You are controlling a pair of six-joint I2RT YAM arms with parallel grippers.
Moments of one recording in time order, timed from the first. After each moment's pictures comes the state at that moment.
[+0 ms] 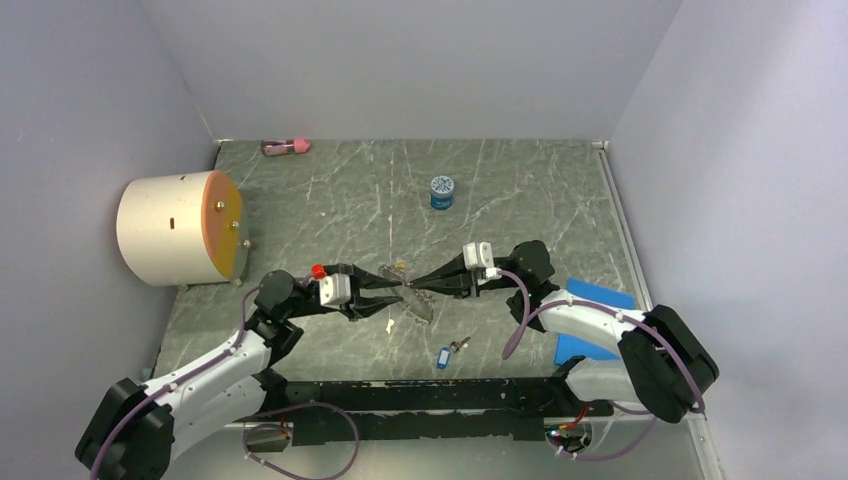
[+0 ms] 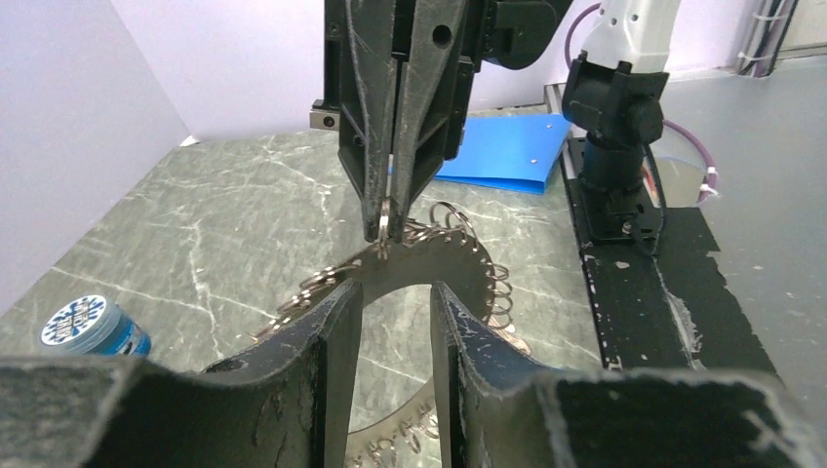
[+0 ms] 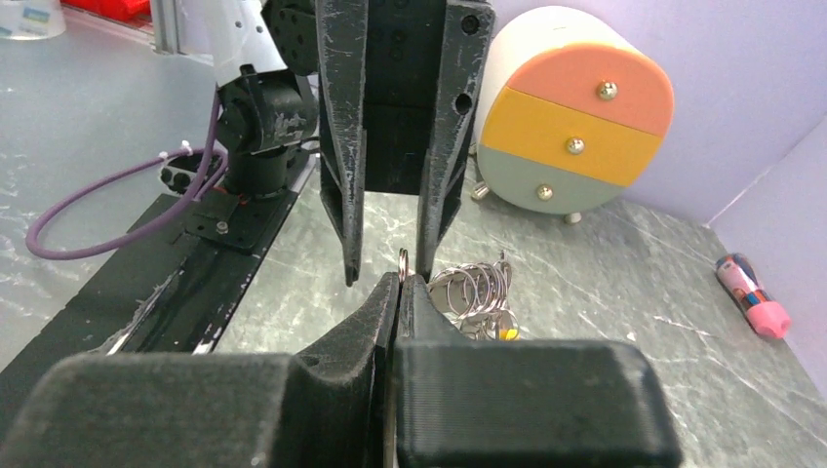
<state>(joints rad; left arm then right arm) -0.59 0.86 0.26 0.83 0.86 0.02 0.66 1.25 0.47 1.09 -1.06 -0.04</state>
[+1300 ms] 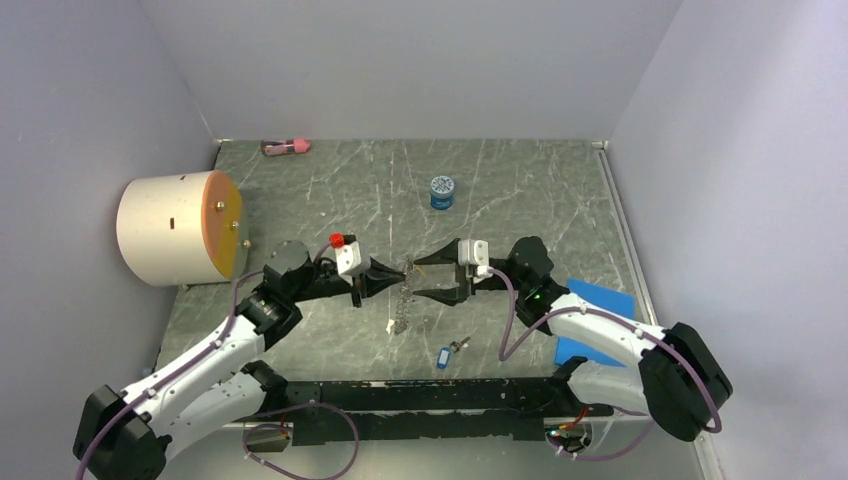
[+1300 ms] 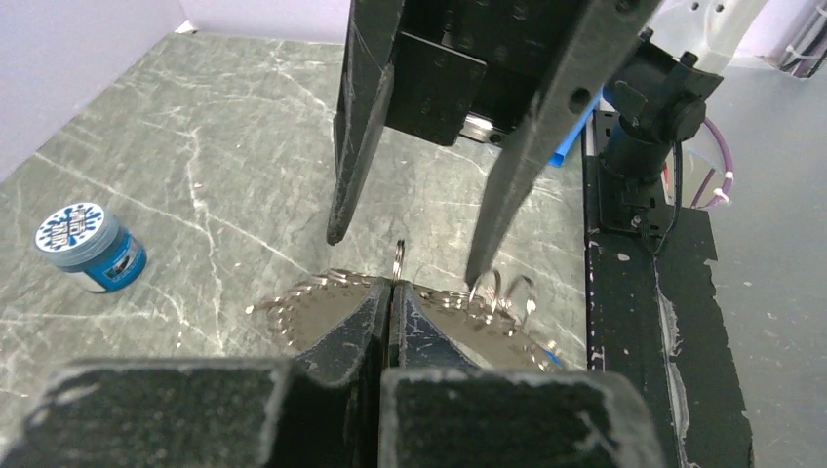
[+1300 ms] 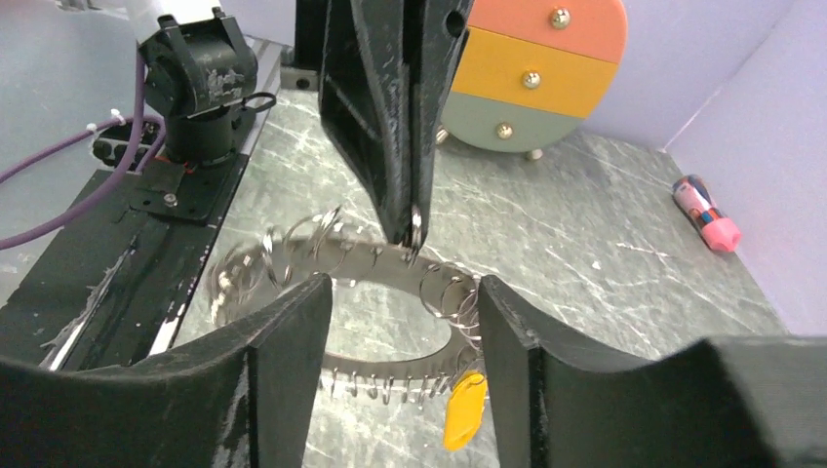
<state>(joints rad) -0.63 0.86 0.50 0.35 0.72 0.07 0.67 1.16 0.49 0.79 -0.92 -0.18</state>
